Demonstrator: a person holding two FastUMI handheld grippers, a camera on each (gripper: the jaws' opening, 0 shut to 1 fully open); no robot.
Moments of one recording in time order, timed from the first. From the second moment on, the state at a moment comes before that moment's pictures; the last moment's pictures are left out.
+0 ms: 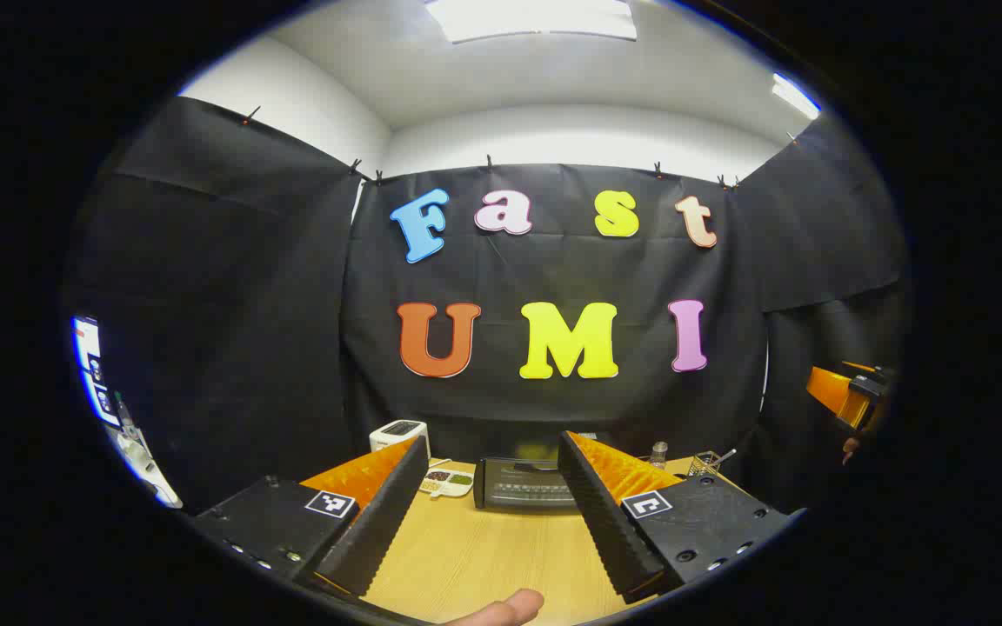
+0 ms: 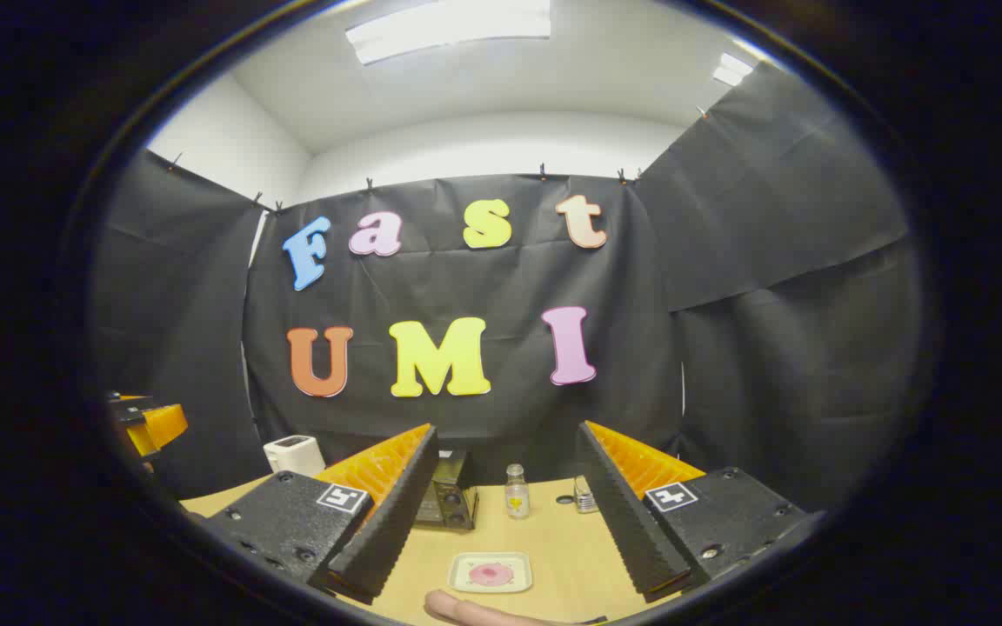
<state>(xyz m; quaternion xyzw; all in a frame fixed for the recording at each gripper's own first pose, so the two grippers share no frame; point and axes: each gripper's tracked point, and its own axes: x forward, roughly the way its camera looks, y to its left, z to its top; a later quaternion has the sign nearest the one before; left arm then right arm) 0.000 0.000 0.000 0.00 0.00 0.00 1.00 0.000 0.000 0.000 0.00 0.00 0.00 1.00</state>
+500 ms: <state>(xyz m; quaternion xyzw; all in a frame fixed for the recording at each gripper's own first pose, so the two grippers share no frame) -0.004 -0.017 -0.001 0.02 0.00 -0.03 1.00 -0.001 -0.013 0.007 -0.01 -0.01 -0.01 1.00</state>
